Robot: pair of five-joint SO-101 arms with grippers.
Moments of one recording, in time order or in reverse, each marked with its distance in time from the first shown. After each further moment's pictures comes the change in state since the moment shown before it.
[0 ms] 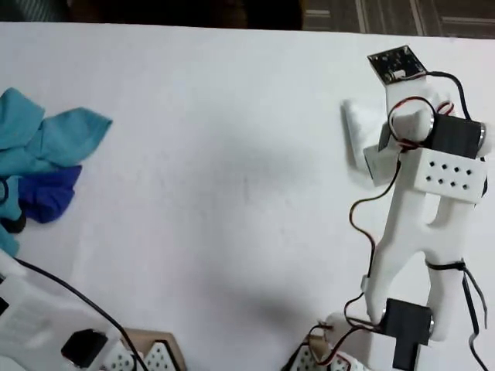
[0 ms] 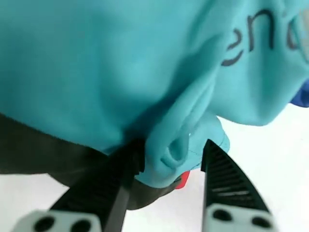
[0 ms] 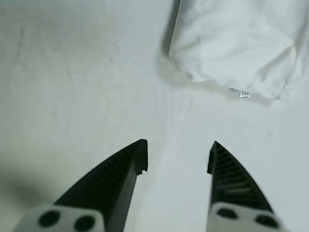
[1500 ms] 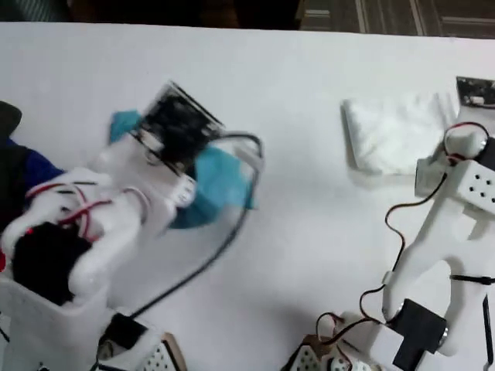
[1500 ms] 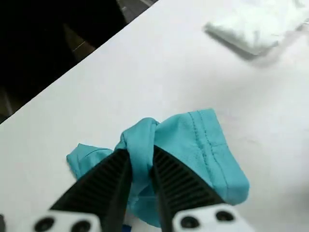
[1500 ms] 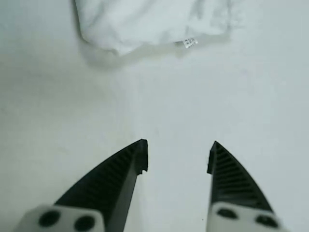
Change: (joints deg) left arm 85.2 -55.7 0.0 16.8 23.7; right arm 17.5 0.0 13.8 -12.4 -8.6
